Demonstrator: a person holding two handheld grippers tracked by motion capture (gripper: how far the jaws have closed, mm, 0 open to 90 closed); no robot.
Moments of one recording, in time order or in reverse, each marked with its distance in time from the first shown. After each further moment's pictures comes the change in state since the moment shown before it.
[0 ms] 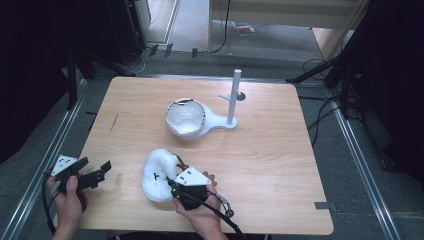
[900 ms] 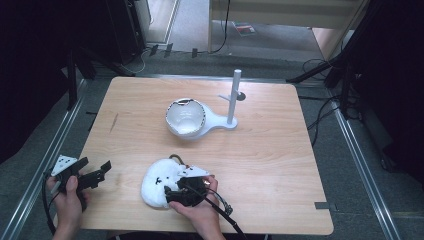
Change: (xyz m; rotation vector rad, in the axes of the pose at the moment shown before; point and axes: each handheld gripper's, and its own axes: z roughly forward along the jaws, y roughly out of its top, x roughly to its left) left arm 0.000 0.000 0.000 -0.003 0.002 0.003; right arm -0.007 -0.025 0.034 0.247 -0.049 0.195
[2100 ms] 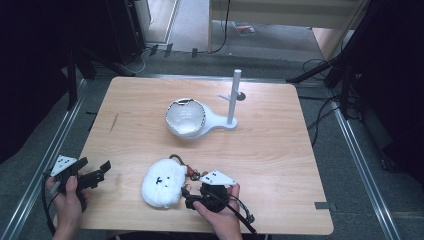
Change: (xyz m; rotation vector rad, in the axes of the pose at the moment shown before) left arm 0.000 0.000 -0.001 -0.005 0.005 -0.008; right arm -0.031 -0.016 -0.051 -0.124 0.031 0.001
